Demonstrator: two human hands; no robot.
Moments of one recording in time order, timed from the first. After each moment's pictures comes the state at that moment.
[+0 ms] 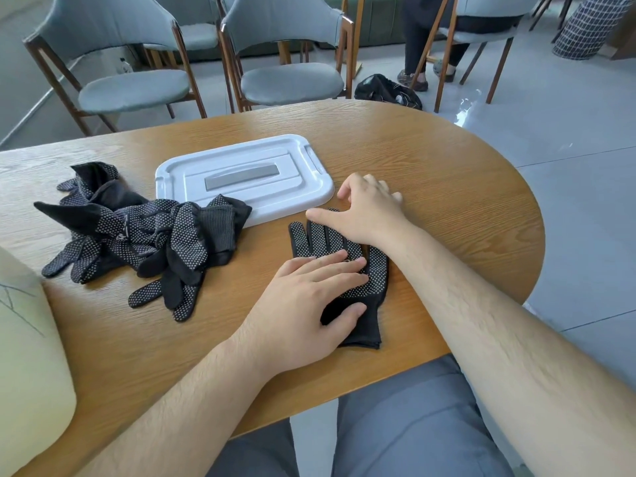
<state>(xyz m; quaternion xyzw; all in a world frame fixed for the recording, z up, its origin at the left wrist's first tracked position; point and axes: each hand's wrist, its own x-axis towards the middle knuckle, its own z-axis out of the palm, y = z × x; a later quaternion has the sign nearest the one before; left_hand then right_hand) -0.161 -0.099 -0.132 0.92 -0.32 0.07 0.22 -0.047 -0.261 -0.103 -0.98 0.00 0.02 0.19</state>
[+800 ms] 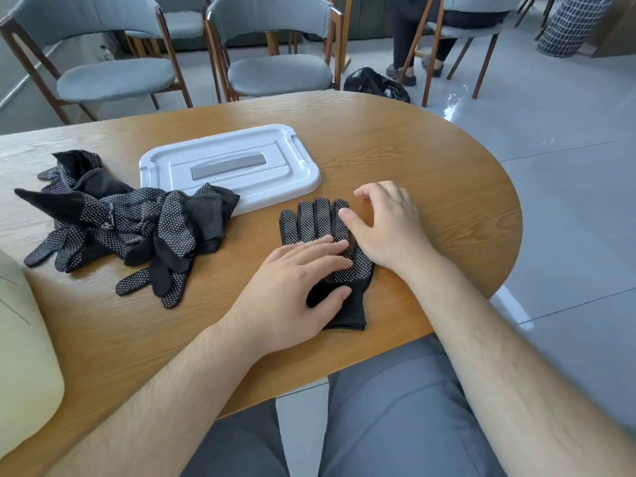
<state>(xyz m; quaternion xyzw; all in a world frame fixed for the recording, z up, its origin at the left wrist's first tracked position) -0.159 -0.095 -0.132 0.91 -0.33 0.08 0.25 -0.089 -0.298 -0.132 -0.97 -0.02 -0.10 0.24</state>
